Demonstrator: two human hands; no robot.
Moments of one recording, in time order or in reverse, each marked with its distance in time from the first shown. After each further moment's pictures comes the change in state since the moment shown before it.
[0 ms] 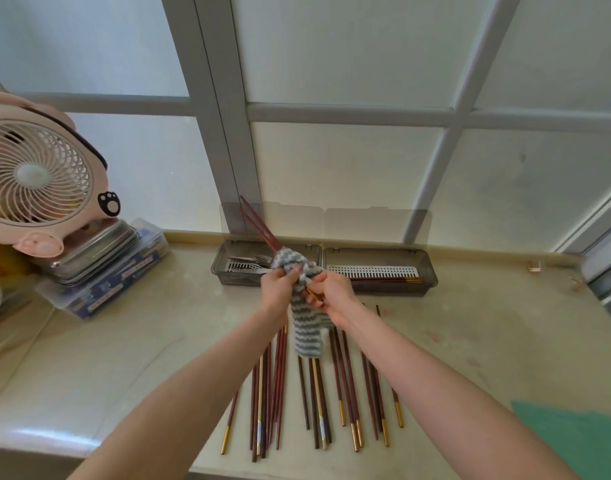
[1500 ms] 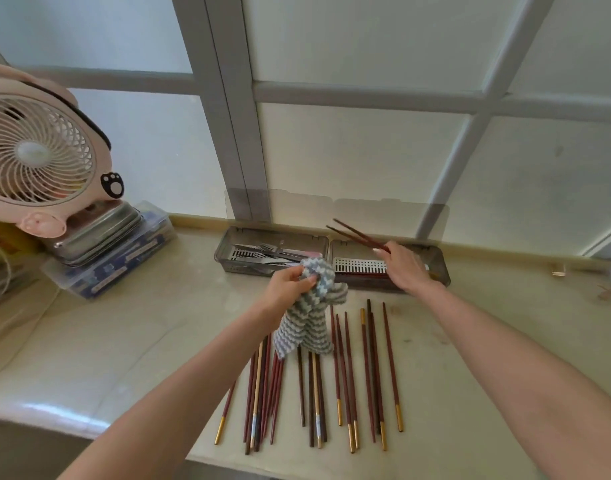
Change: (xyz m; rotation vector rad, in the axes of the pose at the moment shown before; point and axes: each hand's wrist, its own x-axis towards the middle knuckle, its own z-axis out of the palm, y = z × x) left_hand -0.003 -0.002 -0.006 0.222 -0.282 -0.048; right_hand 0.093 -0.025 -0.132 -1.321 0.303 -0.460
